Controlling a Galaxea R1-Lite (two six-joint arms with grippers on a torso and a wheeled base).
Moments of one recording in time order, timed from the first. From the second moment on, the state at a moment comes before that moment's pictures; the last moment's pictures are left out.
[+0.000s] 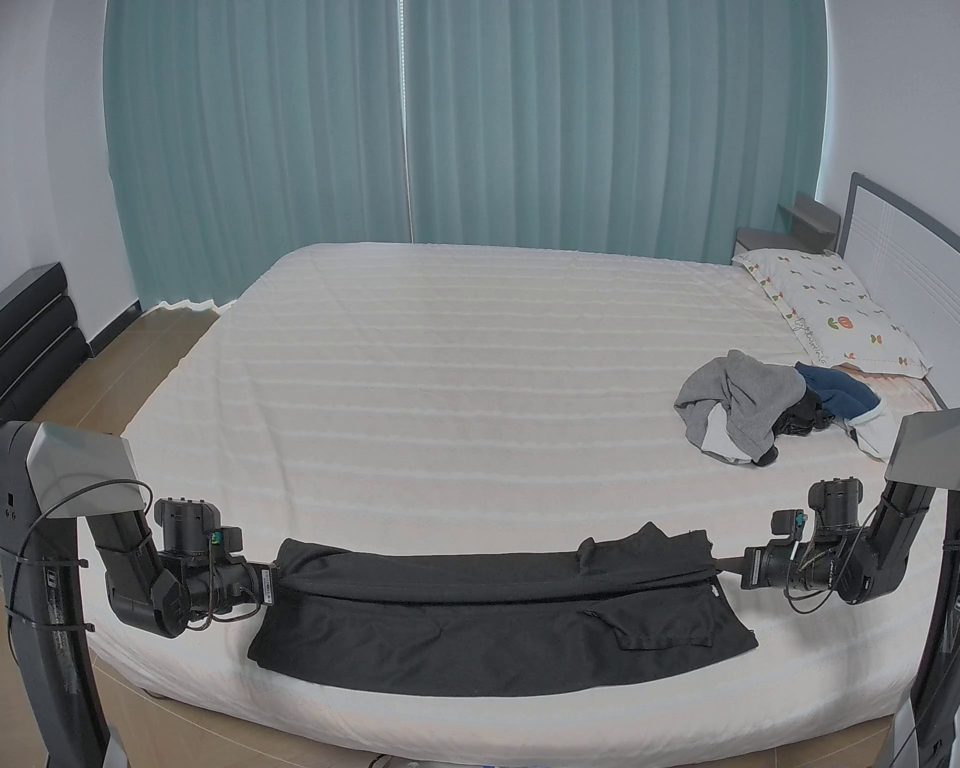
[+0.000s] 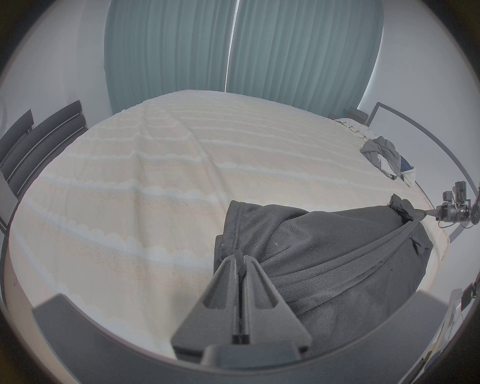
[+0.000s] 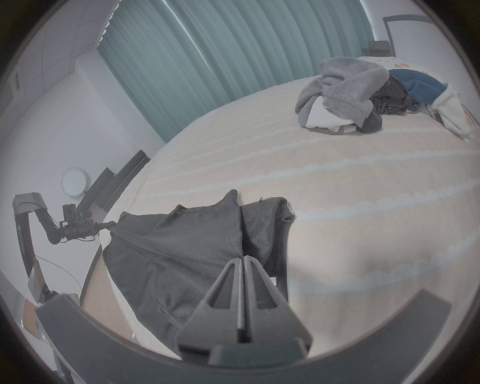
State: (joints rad) left arm 0.03 2.35 -0.55 -1.08 -0.19 -0.03; right arm -0.07 2.30 -0.56 -1.00 0.49 0.07
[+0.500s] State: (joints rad) left arm 0.03 2.36 -0.53 -1.06 -0.19 0.01; right arm -0.07 2.33 -0.50 -1.06 0.49 0.06
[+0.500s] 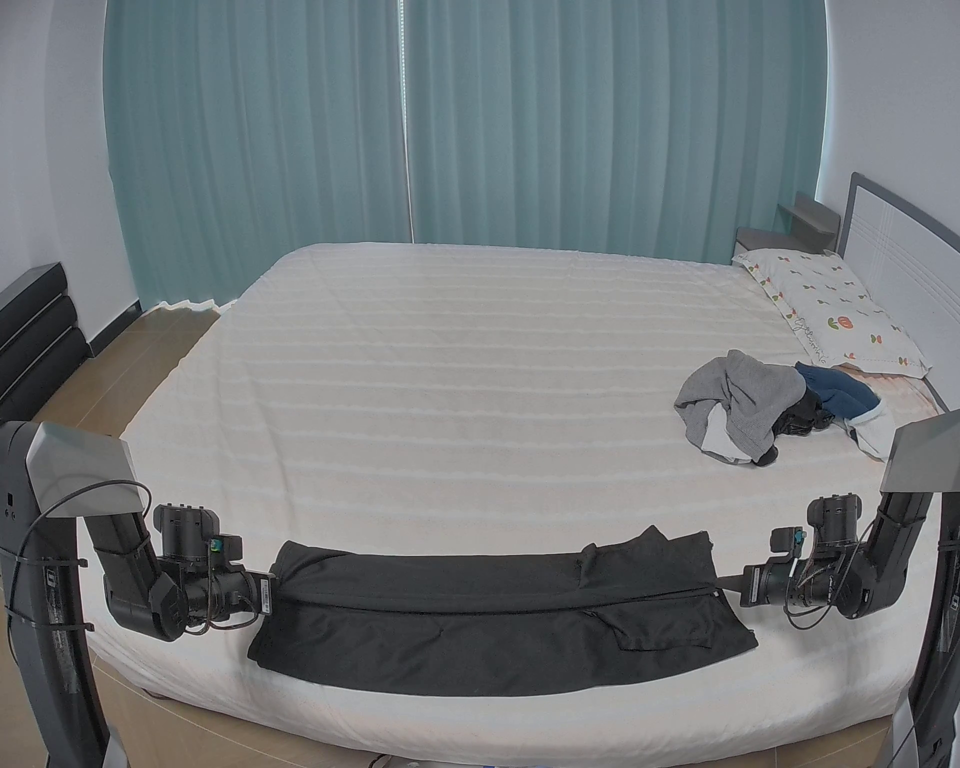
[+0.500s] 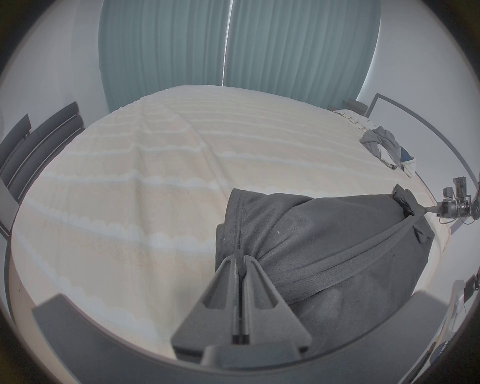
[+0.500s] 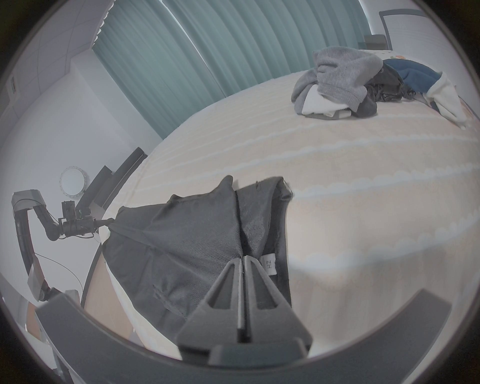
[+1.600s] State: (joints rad) left arm 0.04 2.35 -0.51 -1.06 -0.24 0.02; right arm -0.07 2.32 -0.53 -1.08 0.50 0.25
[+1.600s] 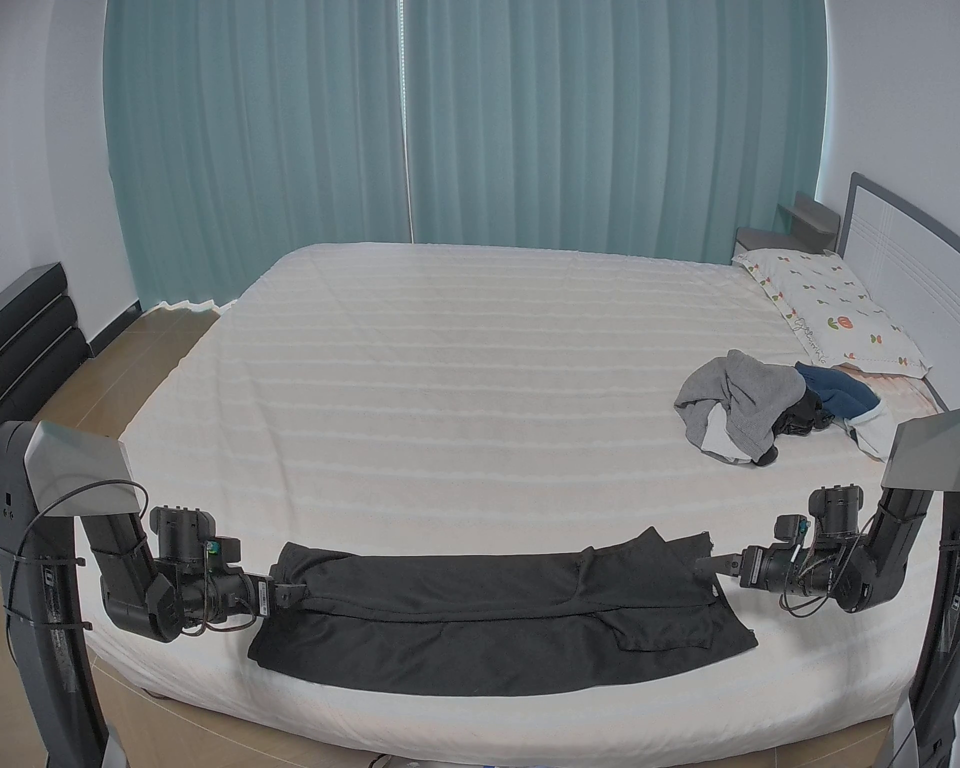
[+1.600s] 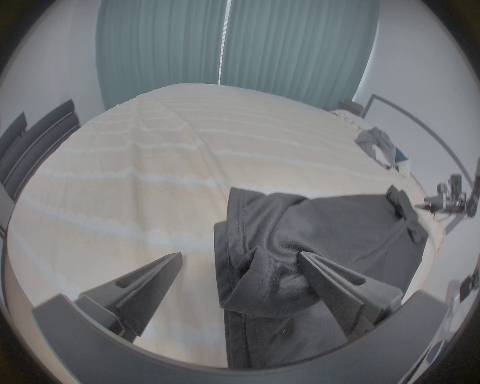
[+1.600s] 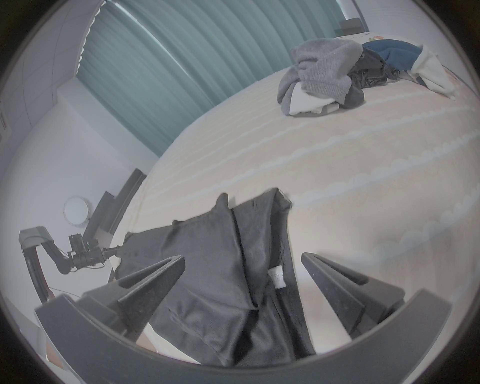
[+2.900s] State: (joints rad) left arm 0.00 2.43 -0.83 -0.93 -0.25 -0.50; right arm -0.03 2.41 -0.64 -1.12 0.51 0.55
